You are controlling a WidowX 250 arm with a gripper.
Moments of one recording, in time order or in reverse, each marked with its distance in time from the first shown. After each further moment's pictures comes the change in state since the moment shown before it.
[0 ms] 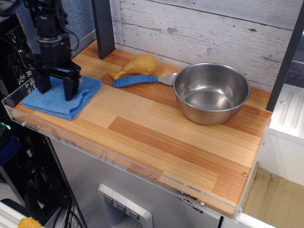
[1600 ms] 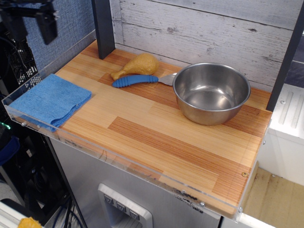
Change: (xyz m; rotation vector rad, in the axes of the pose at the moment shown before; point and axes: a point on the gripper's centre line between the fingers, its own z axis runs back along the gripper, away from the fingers) arm 0.001 -0.005 0.126 -0.152 -0.164 -0.036
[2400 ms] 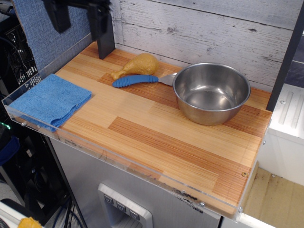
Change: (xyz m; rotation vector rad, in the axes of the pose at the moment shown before) arm -0.015 -0.094 0.027 0.061 -0.007 -0.041
